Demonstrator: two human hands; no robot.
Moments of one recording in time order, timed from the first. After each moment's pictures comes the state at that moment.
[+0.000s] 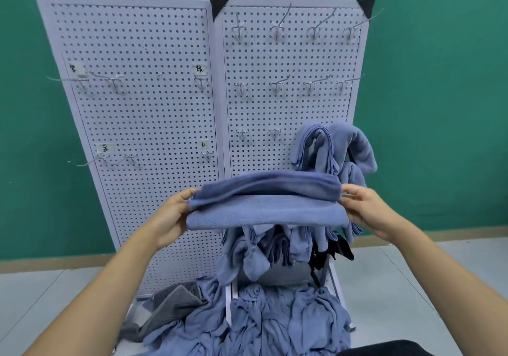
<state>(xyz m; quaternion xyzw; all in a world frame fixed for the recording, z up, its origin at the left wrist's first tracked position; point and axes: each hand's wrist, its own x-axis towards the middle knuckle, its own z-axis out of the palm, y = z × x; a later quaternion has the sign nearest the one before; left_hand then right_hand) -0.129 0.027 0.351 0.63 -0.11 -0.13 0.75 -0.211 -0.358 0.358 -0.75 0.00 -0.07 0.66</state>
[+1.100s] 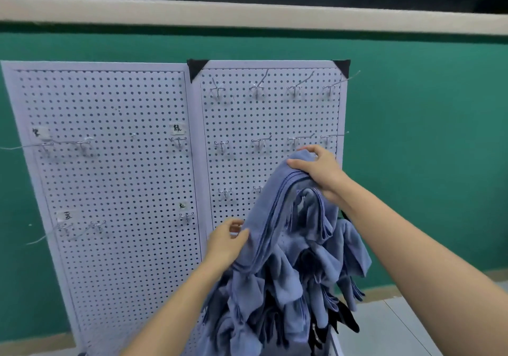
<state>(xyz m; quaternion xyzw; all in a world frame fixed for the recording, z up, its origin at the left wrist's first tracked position) -0.072 -0.119 0.403 0.84 -0.15 0.08 0.51 -0.106 -0.319 0.524 -0.73 0.02 -0.24 0.64</state>
